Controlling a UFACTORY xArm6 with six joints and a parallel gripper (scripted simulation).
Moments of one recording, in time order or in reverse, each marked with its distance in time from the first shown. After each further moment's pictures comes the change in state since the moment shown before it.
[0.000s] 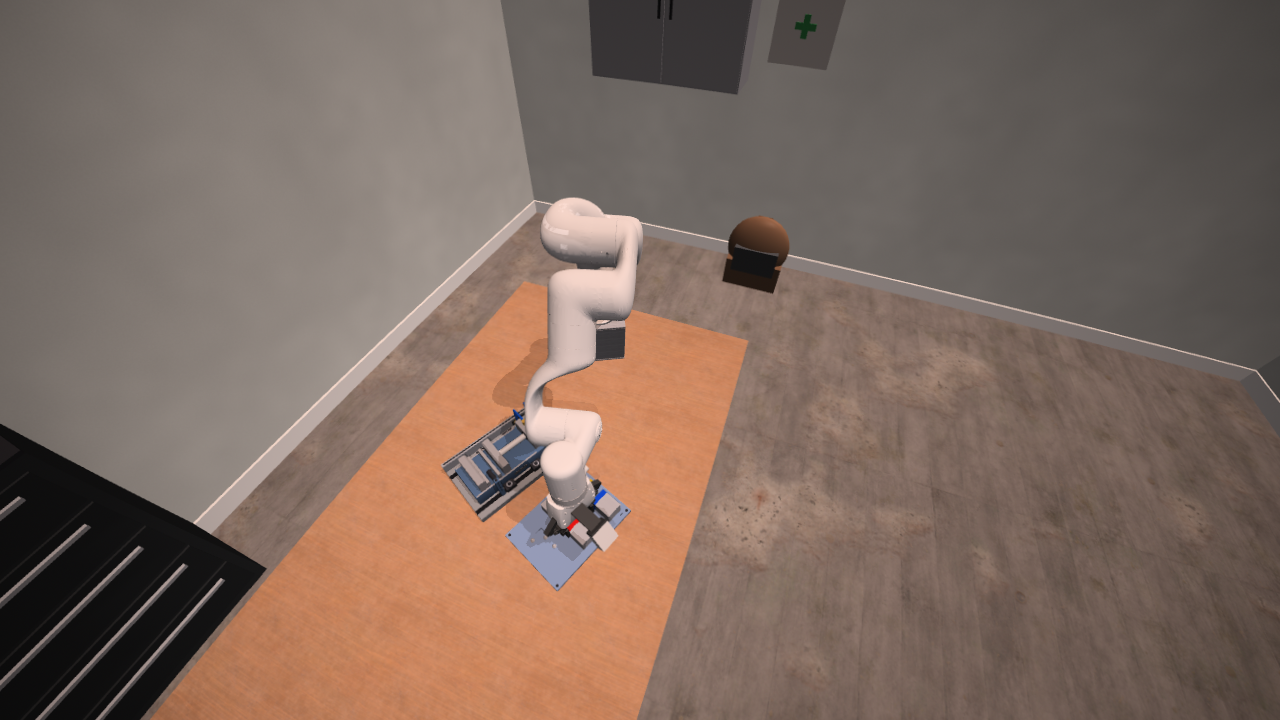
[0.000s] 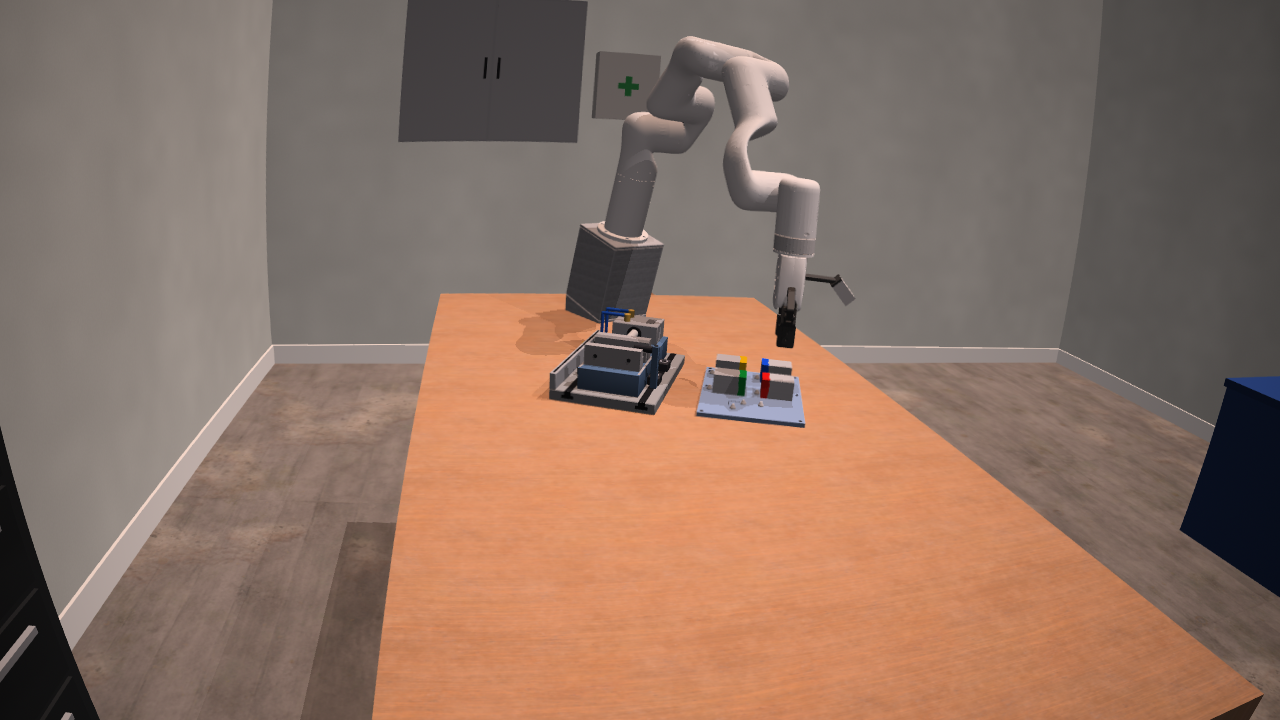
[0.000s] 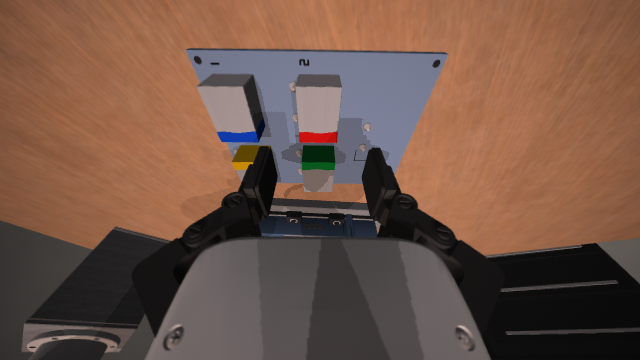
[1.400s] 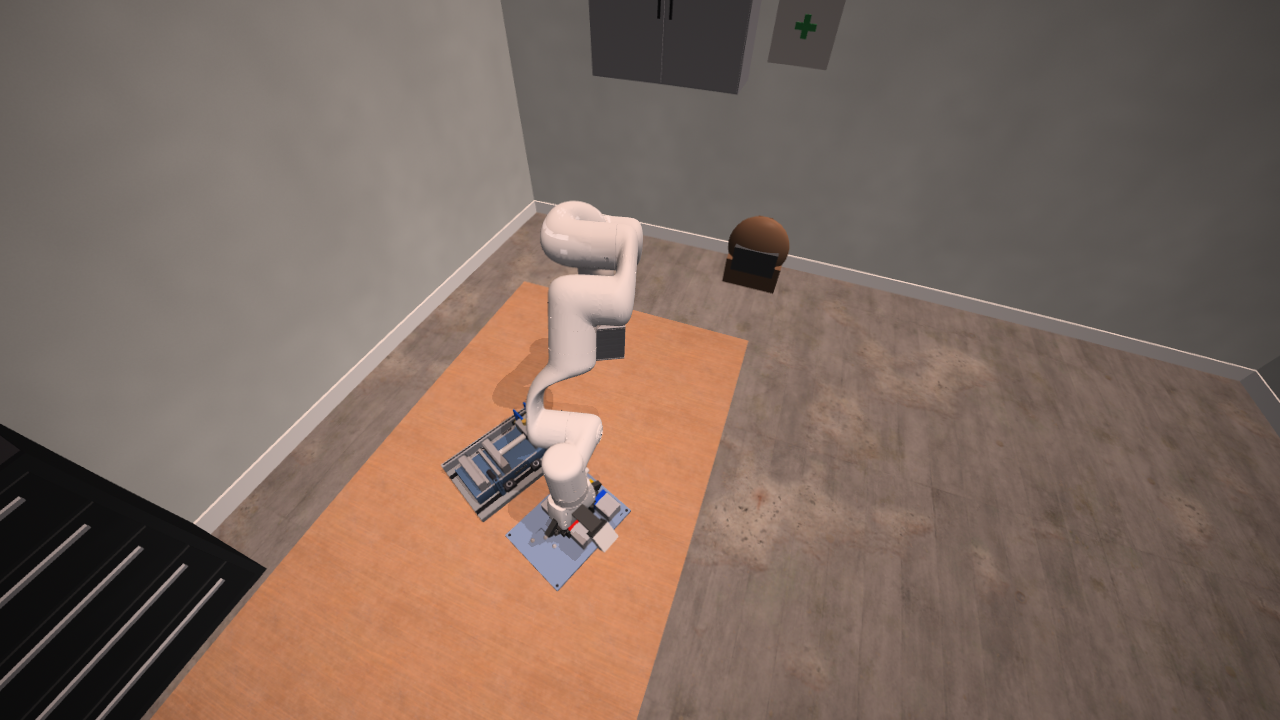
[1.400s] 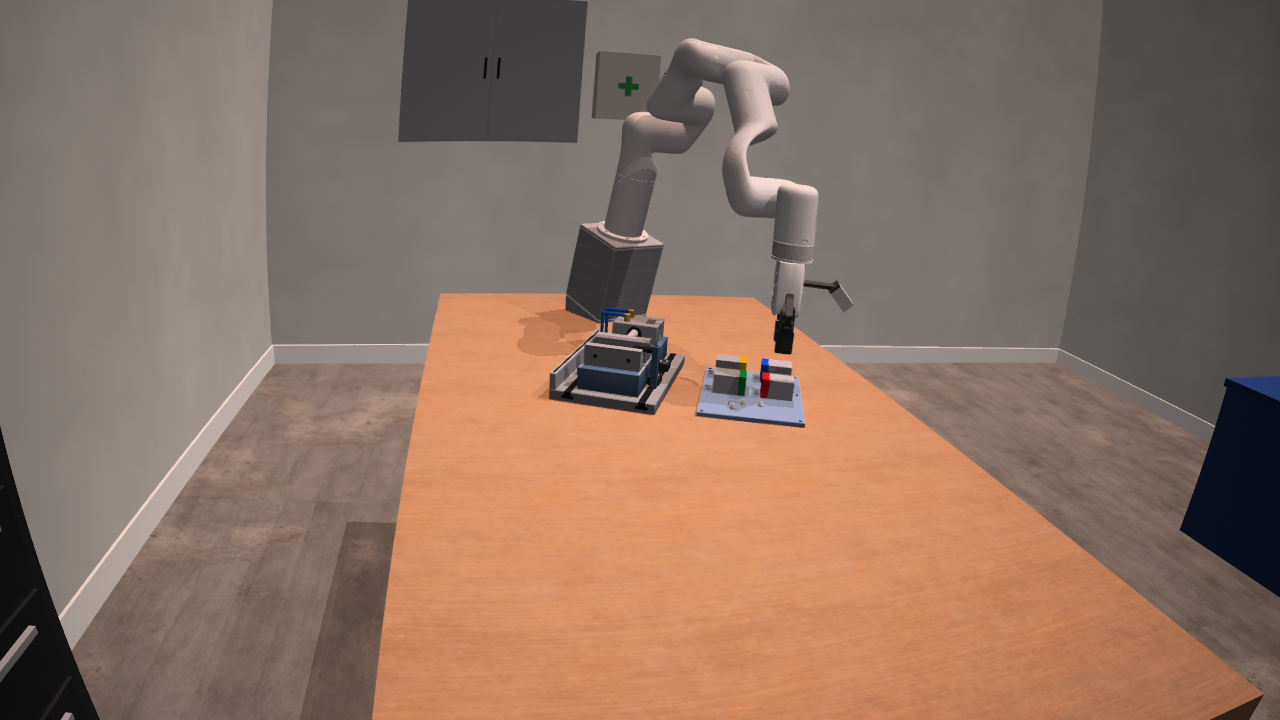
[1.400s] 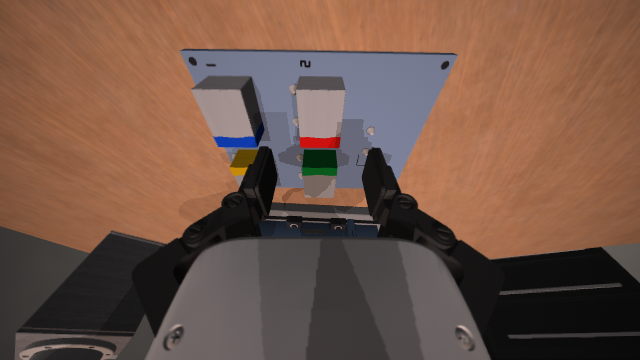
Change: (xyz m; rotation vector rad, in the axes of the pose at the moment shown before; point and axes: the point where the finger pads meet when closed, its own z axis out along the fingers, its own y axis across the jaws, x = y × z) arm -0.002 -0.002 0.012 0.000 0.000 0.000
